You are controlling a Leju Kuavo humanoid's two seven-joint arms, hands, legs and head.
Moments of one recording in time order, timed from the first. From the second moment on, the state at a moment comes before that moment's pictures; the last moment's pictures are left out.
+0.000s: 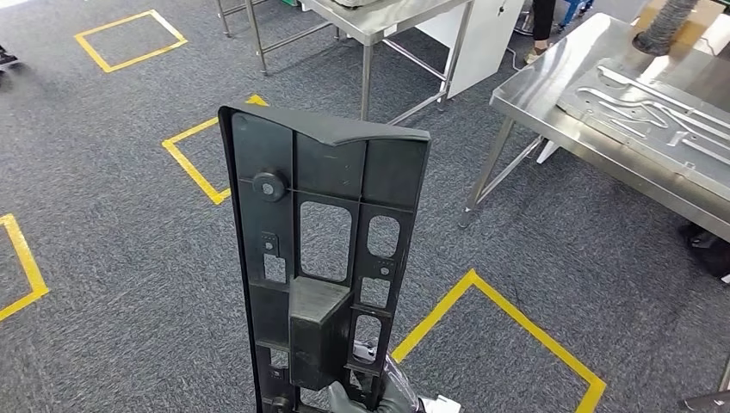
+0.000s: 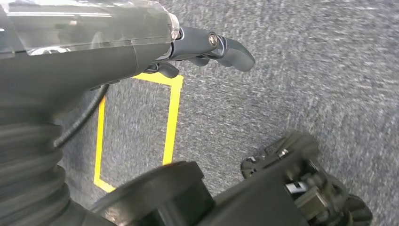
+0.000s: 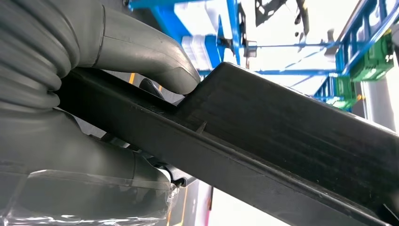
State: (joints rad) left arm -0.16 -0.21 0.77 -0.19 -1.30 0.12 -0.12; right arm 0.07 0.00 0.64 -1.59 -0.02 0.31 -0.57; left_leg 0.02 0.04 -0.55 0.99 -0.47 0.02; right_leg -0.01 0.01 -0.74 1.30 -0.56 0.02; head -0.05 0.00
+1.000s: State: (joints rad) left arm -0.17 -0.21 0.77 -0.19 -1.30 0.12 -0.12; right arm 0.07 0.00 0.64 -1.60 -0.02 0.30 -0.57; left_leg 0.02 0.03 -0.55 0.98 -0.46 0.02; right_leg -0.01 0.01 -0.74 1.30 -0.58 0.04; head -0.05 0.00
